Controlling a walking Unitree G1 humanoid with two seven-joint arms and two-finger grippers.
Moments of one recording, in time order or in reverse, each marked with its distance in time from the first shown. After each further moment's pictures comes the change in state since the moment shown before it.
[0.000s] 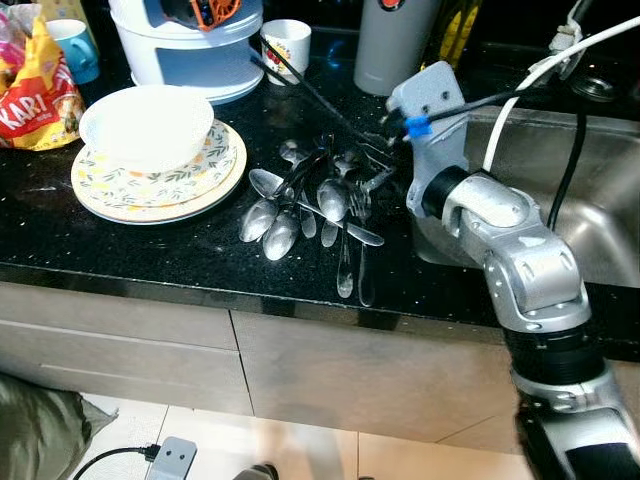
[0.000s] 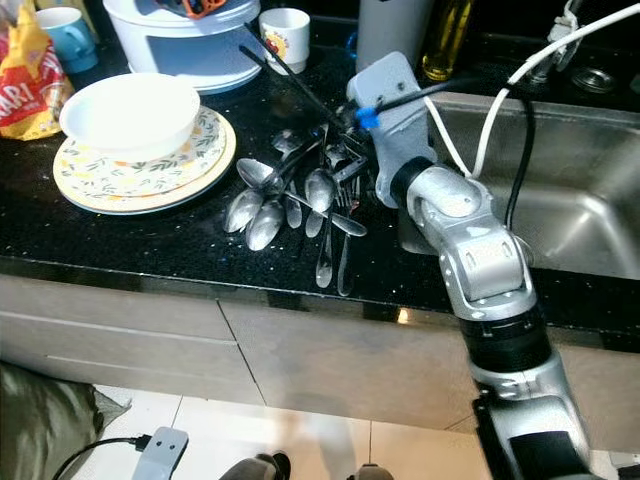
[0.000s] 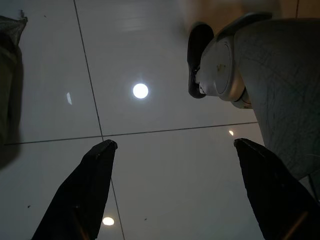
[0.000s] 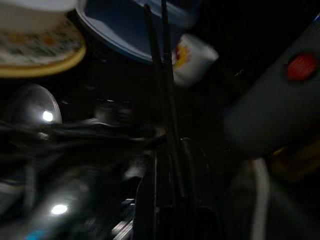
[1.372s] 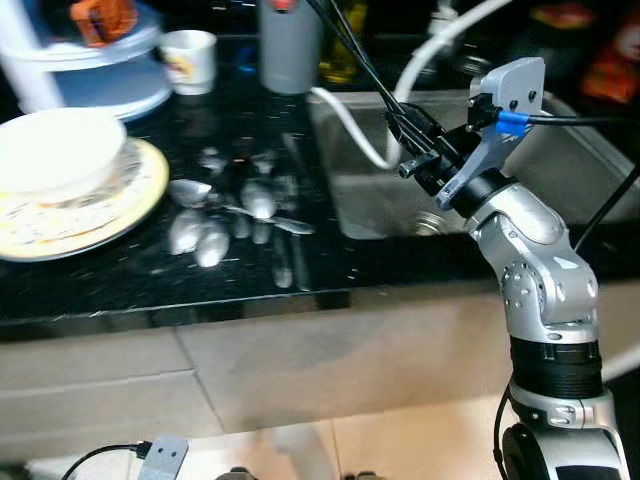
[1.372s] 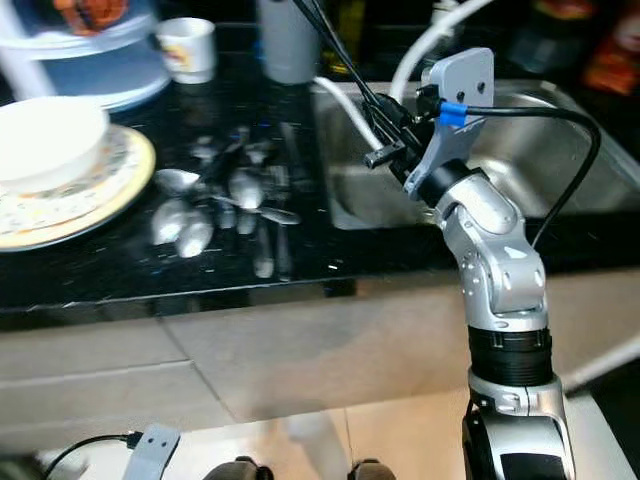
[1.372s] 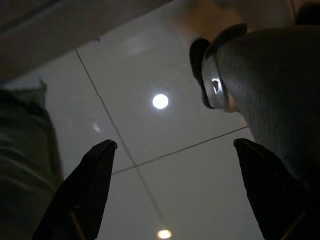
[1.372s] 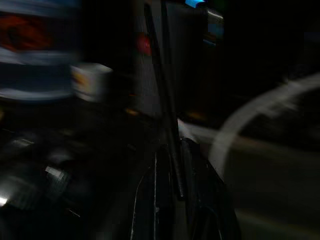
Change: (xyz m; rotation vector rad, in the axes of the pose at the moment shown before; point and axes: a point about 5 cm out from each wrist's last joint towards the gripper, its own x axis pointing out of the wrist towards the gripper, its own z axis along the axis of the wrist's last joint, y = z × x) left arm -0.002 0.009 -0.002 0.001 0.012 0.031; right arm -0.018 -0.021 -0.019 0.461 -0.203 -0.092
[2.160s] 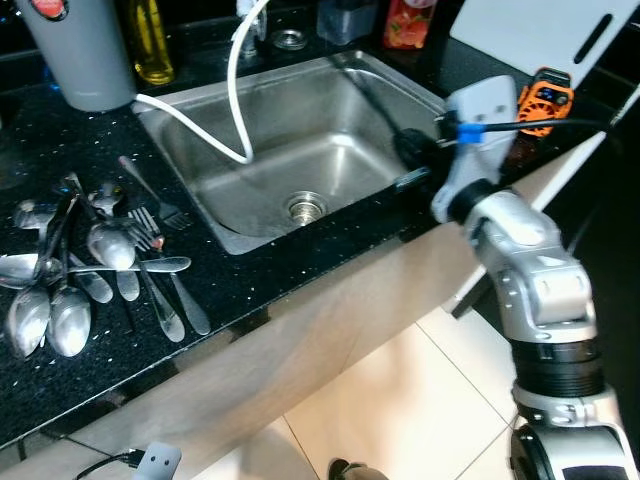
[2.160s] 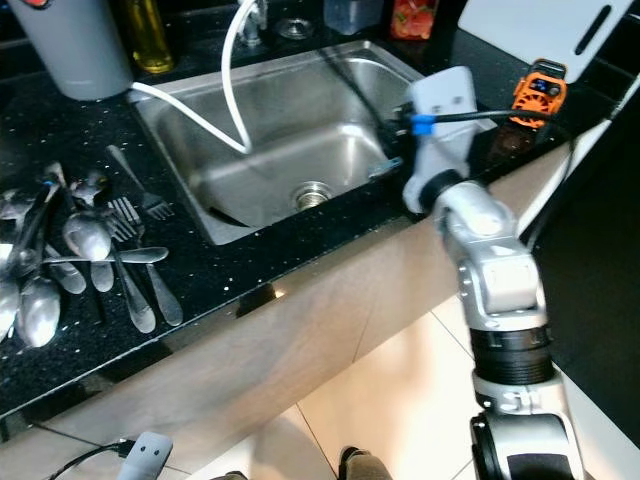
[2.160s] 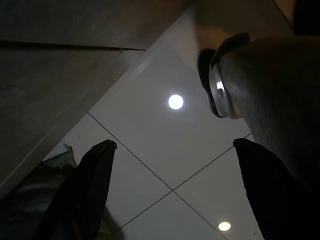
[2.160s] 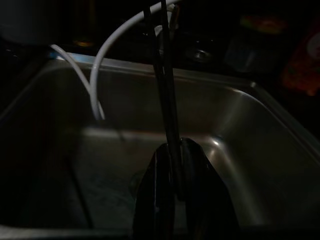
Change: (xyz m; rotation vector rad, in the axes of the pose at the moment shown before) left arm -0.001 -0.003 -0.008 -0.001 0.013 0.009; right arm 0.013 0.008 -0.018 -0.097 0.185 -0.062
